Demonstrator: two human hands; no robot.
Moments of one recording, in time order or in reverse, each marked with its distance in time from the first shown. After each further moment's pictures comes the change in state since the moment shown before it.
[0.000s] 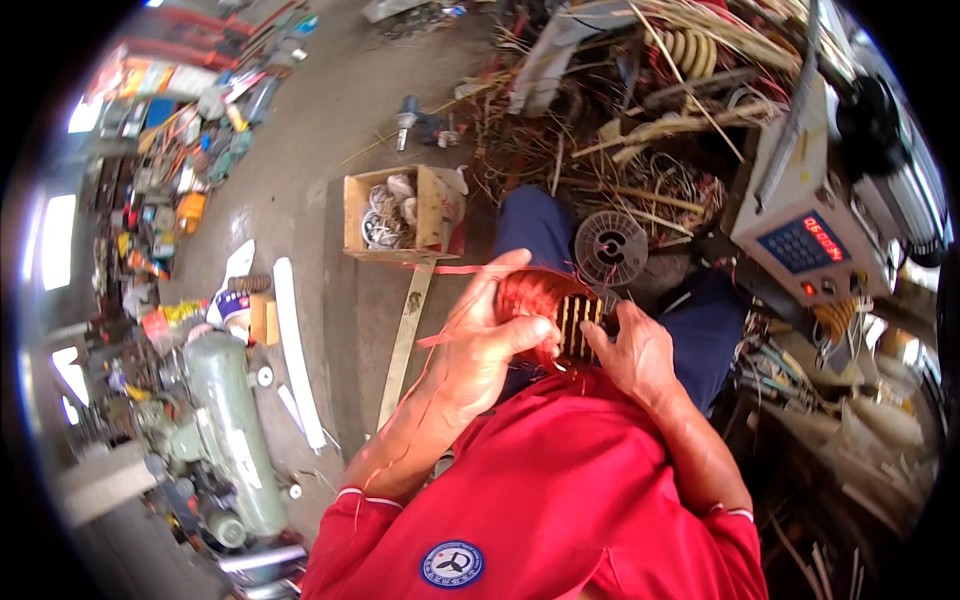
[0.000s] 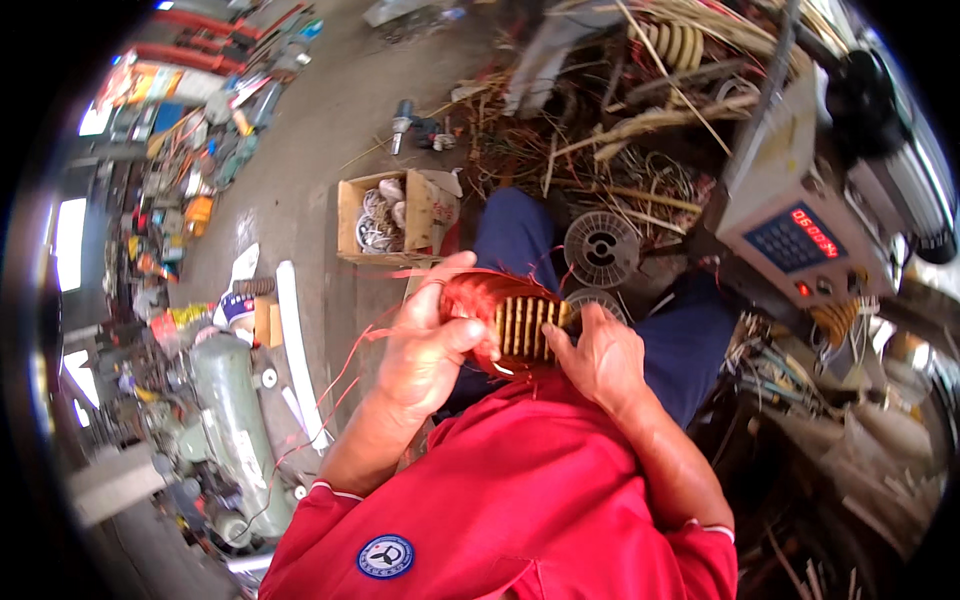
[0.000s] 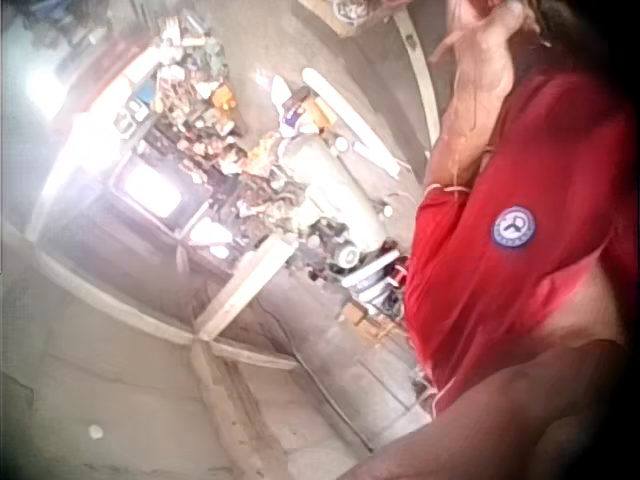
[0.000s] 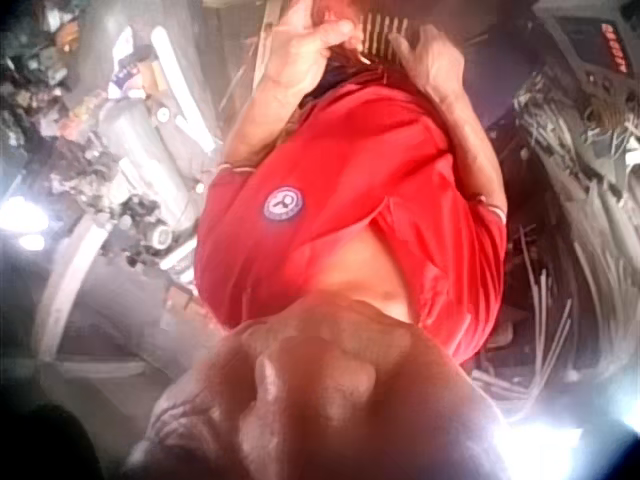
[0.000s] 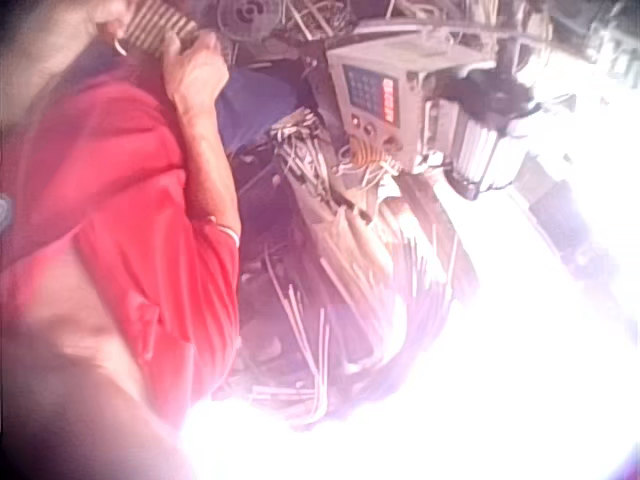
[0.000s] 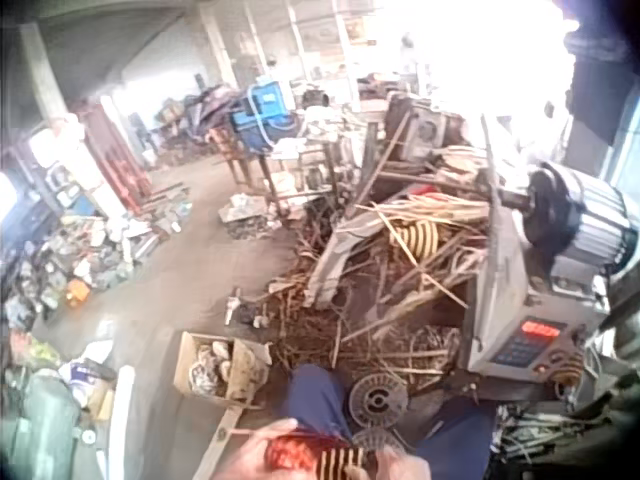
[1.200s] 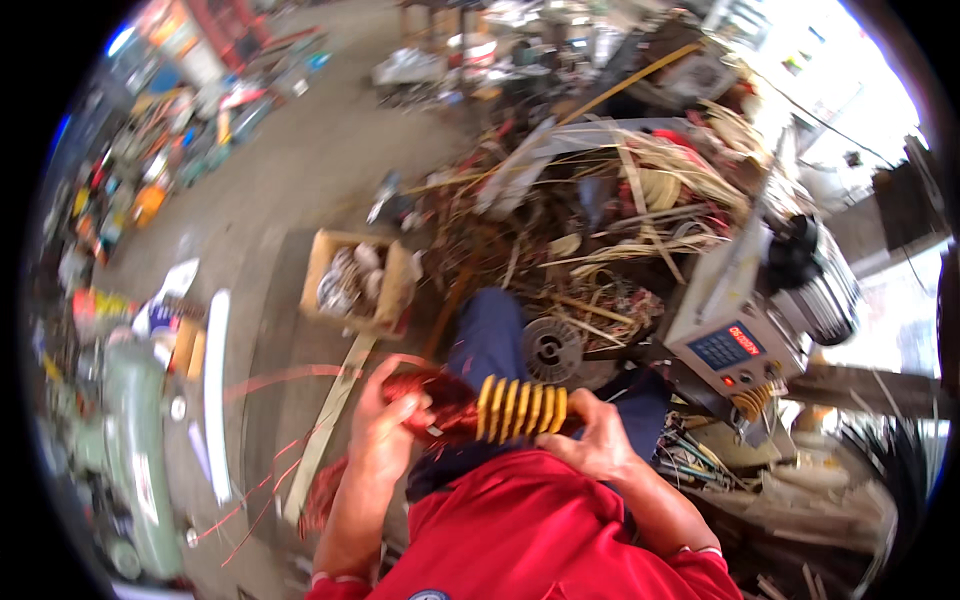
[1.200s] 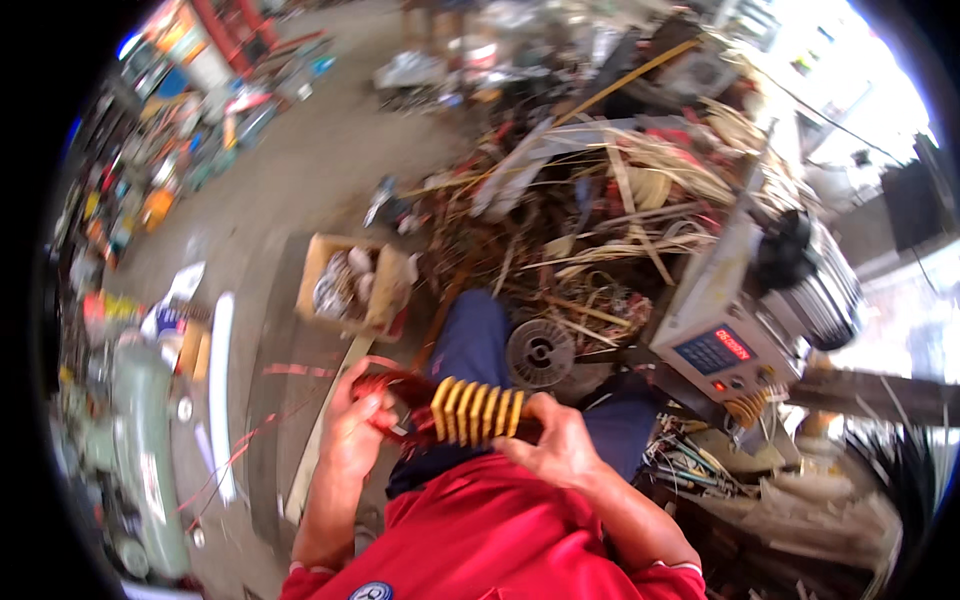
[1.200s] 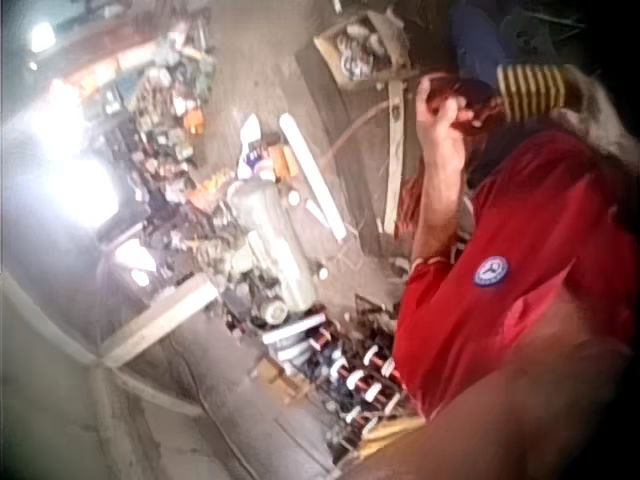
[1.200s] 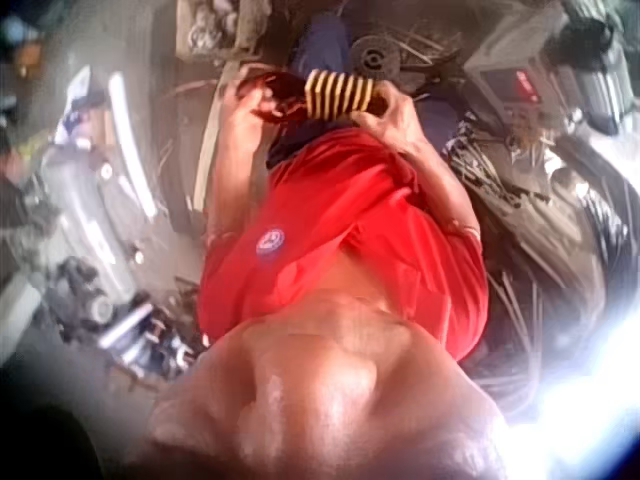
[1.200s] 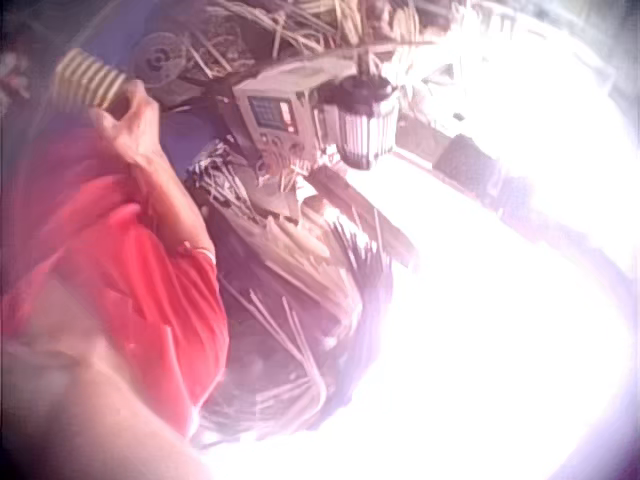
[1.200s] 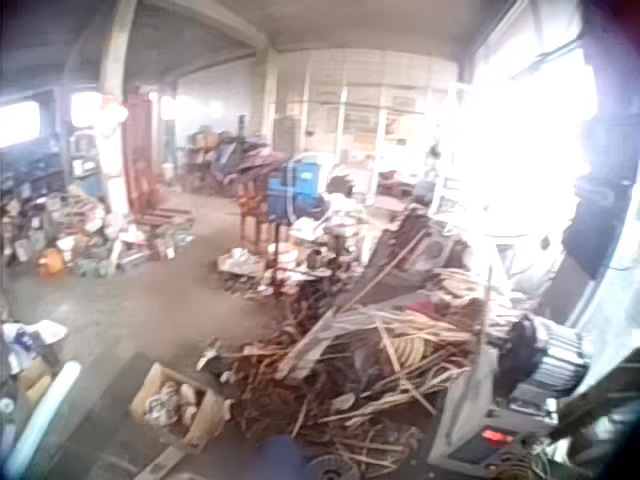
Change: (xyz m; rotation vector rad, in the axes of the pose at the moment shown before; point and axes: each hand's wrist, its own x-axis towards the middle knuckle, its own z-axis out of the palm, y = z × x) left_hand -0.055 -0.003 -0.110 -0.264 0.271 0.228; right_hand -0.016 -0.067 -0.051 0.356 -0.238 -0.100
